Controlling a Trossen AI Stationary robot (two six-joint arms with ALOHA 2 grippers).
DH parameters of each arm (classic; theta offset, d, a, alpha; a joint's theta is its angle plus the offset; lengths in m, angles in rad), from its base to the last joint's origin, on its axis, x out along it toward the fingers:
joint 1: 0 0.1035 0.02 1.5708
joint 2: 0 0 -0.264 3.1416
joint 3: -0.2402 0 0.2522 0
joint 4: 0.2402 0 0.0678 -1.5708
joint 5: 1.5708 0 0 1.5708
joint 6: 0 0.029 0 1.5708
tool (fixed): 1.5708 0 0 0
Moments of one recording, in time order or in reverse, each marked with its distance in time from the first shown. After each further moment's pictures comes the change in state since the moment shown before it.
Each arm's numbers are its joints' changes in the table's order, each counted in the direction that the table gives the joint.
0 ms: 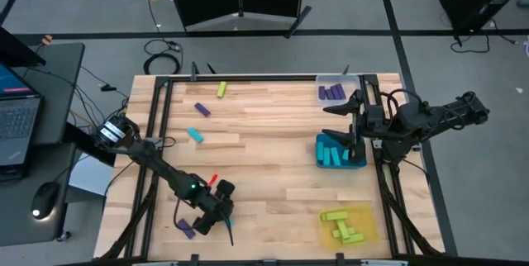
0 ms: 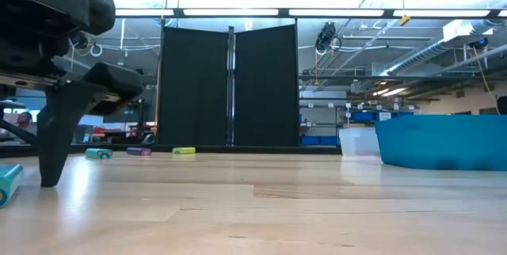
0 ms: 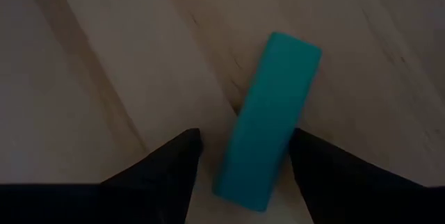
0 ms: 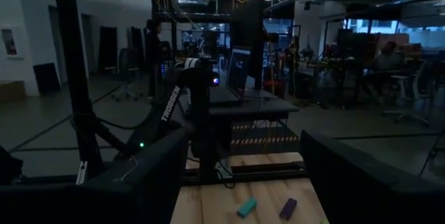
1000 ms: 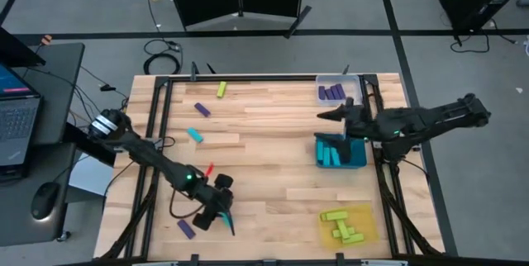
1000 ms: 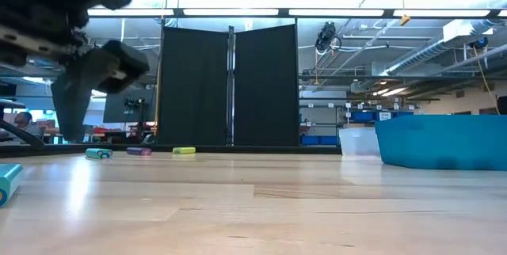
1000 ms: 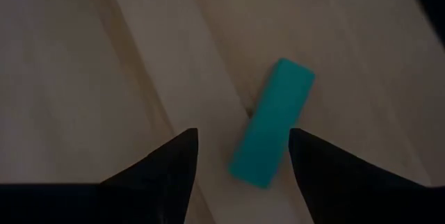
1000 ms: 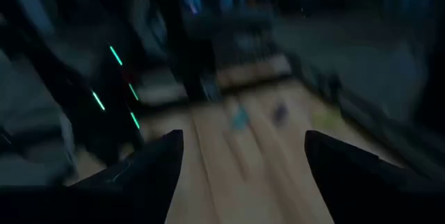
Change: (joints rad) left arm 0.045 0.145 0.005 0.054 0.038 -0.055; right arm -0.064 -0.036 0.001 0.352 0.008 0.336
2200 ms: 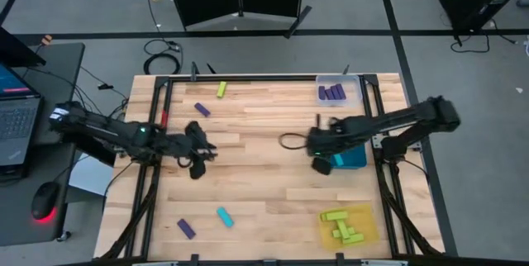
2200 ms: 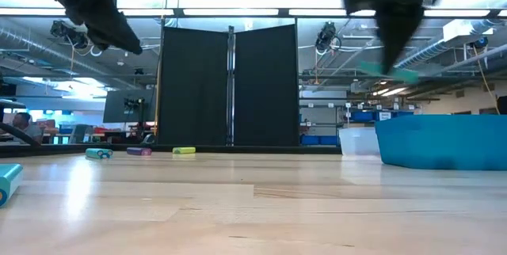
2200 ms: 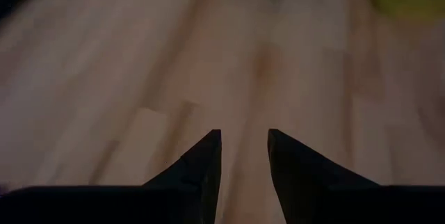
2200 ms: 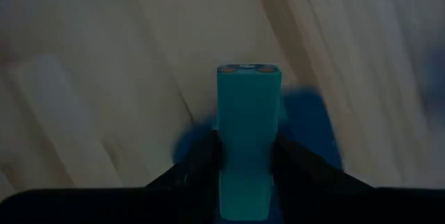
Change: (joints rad) left arm 0.302 0.722 0.182 0.224 -0.343 -0.278; right arm -0.104 -0.604 -0.295 0.838 -0.239 0.251
